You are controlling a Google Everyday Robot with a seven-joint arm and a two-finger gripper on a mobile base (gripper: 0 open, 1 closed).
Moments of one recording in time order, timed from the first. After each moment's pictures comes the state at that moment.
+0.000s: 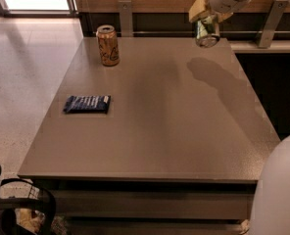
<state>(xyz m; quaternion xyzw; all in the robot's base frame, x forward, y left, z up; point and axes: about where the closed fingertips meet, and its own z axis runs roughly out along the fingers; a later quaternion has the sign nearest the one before) 0.754 -0.187 0.975 -0.04 0.93 0.10 0.36</state>
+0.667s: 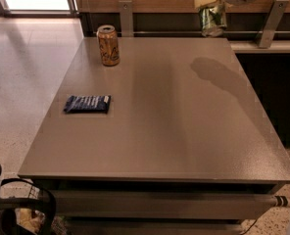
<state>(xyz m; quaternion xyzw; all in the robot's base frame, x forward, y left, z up) 0.748 -0.195 1.013 -0.11 0.88 0.14 0.44</state>
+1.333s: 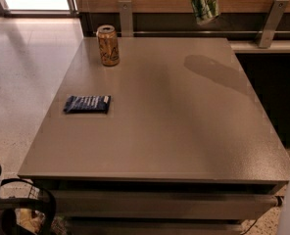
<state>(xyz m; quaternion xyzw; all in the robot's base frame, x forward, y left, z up) 0.758 -0.170 1.047 -0.27 0.79 0.20 0.51</state>
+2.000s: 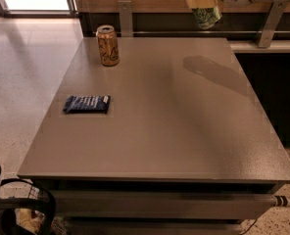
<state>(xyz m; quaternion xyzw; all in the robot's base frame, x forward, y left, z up) 0.757 -0.163 1.035 -0.37 0.73 0.13 0.55</state>
